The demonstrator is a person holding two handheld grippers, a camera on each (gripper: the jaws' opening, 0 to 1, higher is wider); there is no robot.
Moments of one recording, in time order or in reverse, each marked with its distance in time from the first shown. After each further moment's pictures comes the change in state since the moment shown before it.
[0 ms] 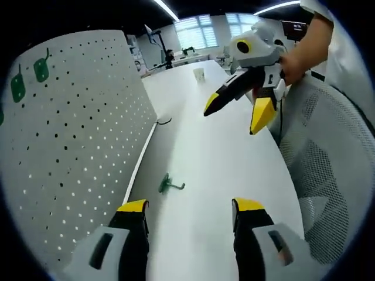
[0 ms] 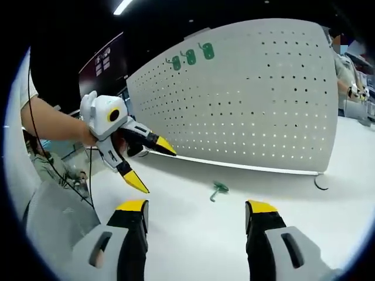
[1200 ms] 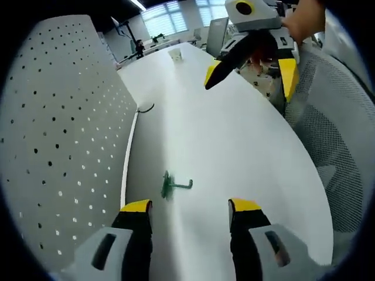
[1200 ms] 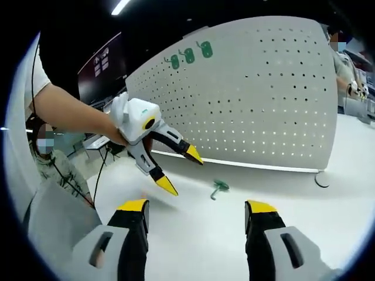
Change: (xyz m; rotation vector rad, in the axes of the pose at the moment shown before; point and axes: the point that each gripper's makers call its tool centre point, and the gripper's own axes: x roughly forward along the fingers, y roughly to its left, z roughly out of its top) left arm 0.055 0.024 -0.013 0.167 0.116 -0.131; right arm 0.000 0.002 -0.002 0.006 0.011 0.006
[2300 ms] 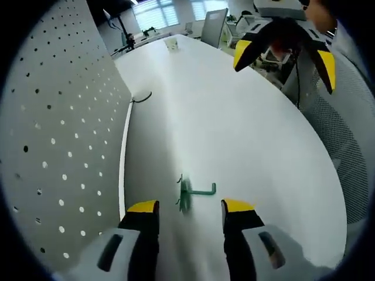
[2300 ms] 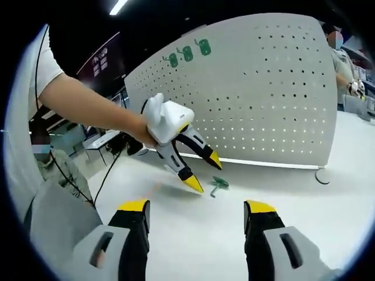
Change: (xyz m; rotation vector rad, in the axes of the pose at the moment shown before) left arm 0.047 0.026 -0.009 0.019 0.047 -0.079; right arm -0.001 -0.004 -0.005 0.025 0.011 -0.006
